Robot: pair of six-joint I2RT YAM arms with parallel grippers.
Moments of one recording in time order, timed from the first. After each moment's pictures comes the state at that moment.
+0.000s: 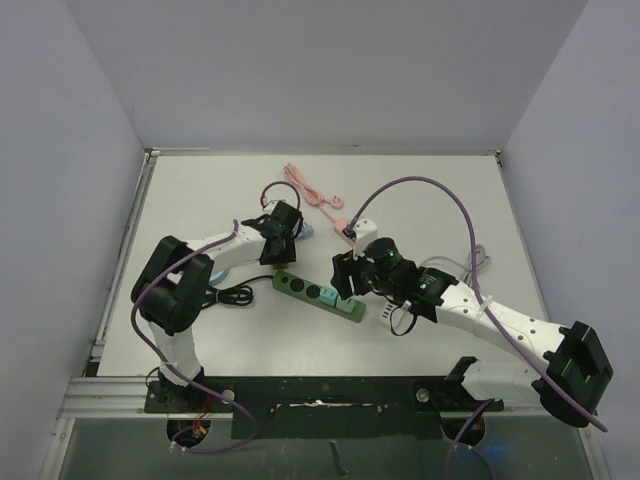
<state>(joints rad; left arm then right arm) -0.58 1.85 1.16 -0.42 -0.31 -0.64 0.84 1.17 0.80 -0.25 0.07 0.26</state>
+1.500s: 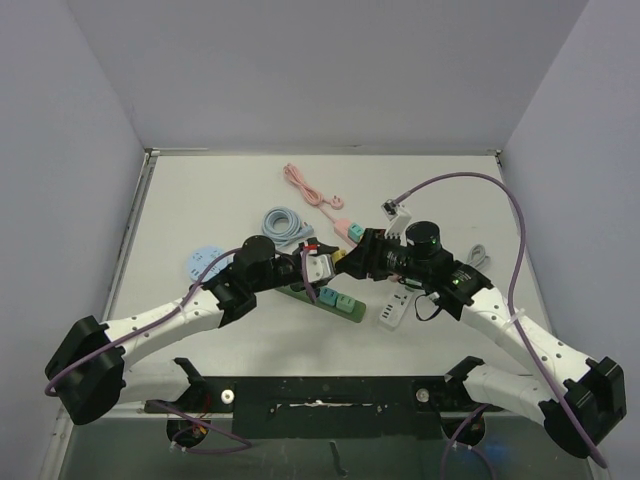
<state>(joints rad) -0.84 1.22 0.70 0.38 0.40 0.43 0.61 1.02 0.79 -0.19 -0.32 0.64</state>
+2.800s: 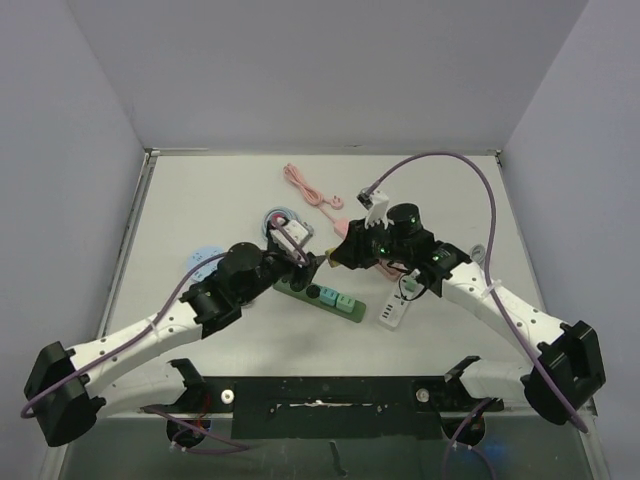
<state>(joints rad) -0.89 1.09 0.71 0.24 -0.03 0.10 0.62 1.22 0.92 -0.20 -0.35 0.40</state>
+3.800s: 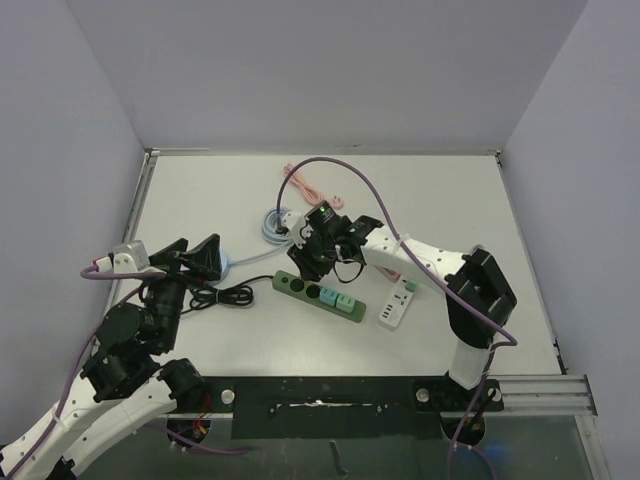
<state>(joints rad) -0.86 0.33 0.65 -0.09 -0.75 -0.35 0.82 1.78 1.37 -0.54 -0.25 -0.18</state>
